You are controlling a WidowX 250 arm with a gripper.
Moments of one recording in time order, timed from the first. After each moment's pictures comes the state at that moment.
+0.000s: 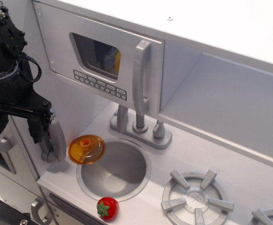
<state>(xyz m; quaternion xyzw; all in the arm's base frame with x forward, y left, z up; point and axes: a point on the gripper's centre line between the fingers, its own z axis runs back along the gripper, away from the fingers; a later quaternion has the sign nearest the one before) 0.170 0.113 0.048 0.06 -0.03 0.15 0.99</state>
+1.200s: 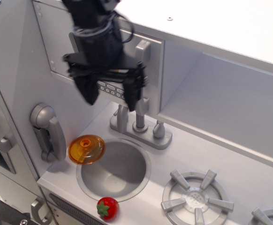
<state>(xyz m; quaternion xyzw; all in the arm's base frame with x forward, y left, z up) 0.247 0.011 0.089 -0.06 -0.06 0.10 0.99</state>
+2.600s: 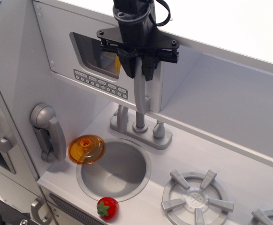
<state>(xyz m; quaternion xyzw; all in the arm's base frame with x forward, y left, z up) 0.299 0.001 0.094 -0.01 -0.16 0.10 0.98</state>
